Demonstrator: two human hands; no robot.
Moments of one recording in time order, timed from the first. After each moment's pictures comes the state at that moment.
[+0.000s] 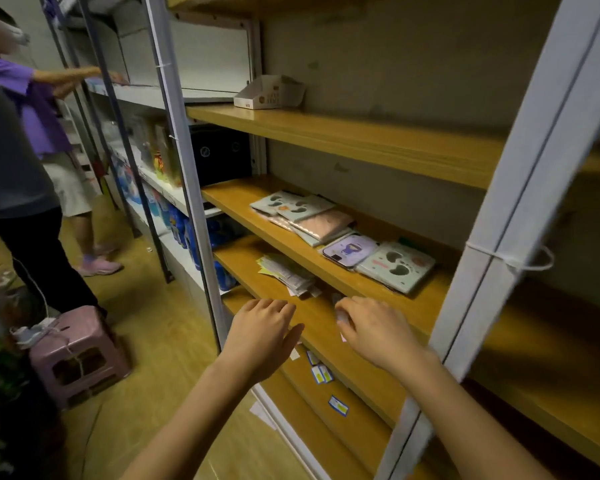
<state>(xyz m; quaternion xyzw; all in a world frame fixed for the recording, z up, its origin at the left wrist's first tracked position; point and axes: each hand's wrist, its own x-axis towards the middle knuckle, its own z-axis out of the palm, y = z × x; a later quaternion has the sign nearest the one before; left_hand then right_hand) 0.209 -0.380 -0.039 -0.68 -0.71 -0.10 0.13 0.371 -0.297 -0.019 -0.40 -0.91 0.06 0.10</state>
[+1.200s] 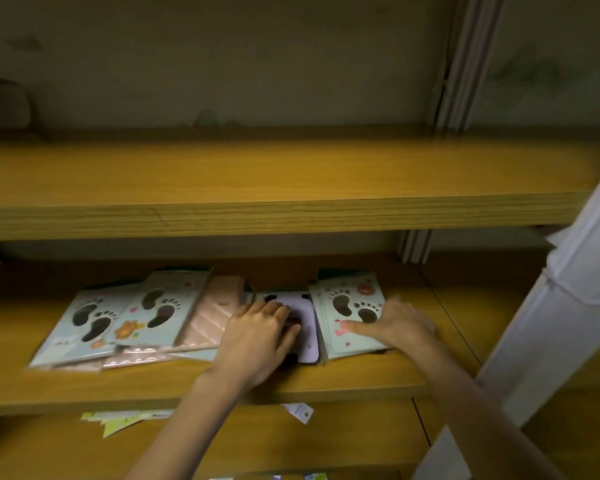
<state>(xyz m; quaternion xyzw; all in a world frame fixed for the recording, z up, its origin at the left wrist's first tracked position) 0.128 -0.069 -0.028 -0.91 -0.40 -0.11 0.03 0.336 -0.124 -0.028 -0.90 -0.41 0.16 0.06</state>
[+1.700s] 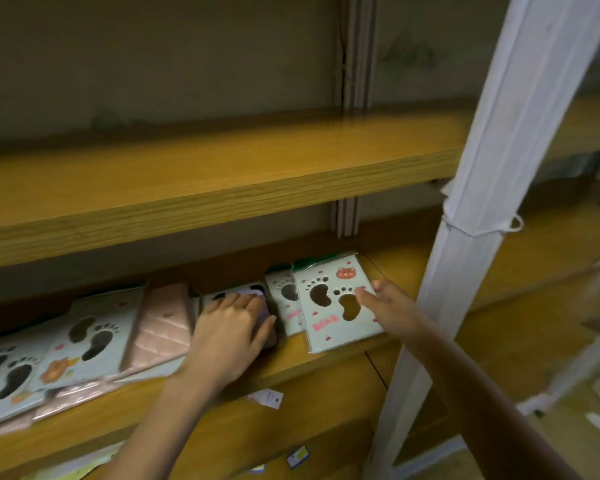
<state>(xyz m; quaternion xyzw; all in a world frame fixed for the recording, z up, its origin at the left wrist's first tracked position) 0.136 -0.076 -0.023 -0.94 -0.30 -0.13 0.02 0.323 -0.214 -0.009 -0.79 -0.30 0.30 0.45</state>
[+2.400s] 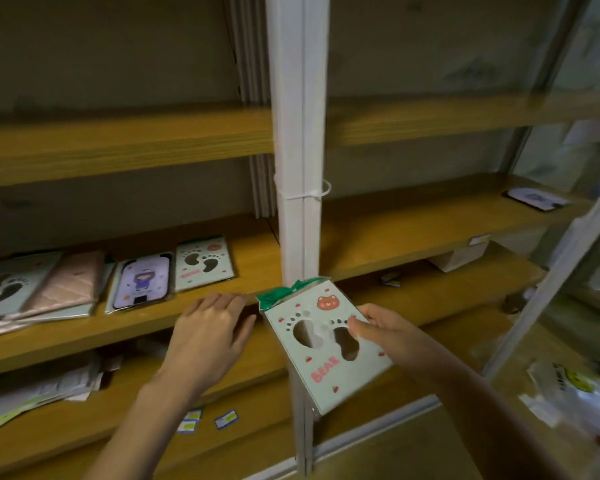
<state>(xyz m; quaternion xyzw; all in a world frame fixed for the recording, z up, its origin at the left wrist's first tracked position) 0.209 -0.278 -0.017 -0.94 -0.31 -0.14 0.06 0.395 -0.443 -0.005 -0.72 -0.35 0.43 0.42</state>
